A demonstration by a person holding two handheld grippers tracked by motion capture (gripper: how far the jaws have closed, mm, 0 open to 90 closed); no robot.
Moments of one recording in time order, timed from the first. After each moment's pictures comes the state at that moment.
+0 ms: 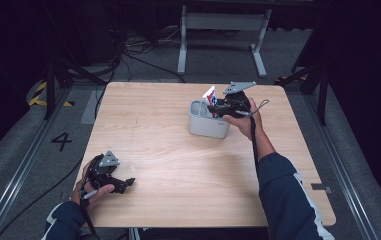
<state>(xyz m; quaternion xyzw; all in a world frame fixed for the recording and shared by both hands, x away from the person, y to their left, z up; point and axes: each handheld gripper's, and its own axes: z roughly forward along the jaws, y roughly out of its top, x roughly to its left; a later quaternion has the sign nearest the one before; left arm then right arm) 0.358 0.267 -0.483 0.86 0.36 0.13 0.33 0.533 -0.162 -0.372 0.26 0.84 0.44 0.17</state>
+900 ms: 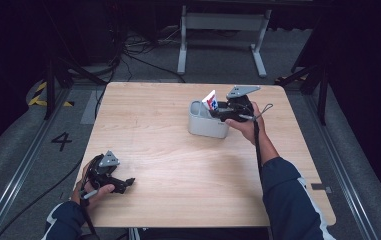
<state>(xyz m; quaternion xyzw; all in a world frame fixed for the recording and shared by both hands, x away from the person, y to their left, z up) 0.358 0.267 -0.483 0.86 0.36 0.13 0.33 0.521 -0.170 -0.376 0.27 0.83 0.46 0.17</state>
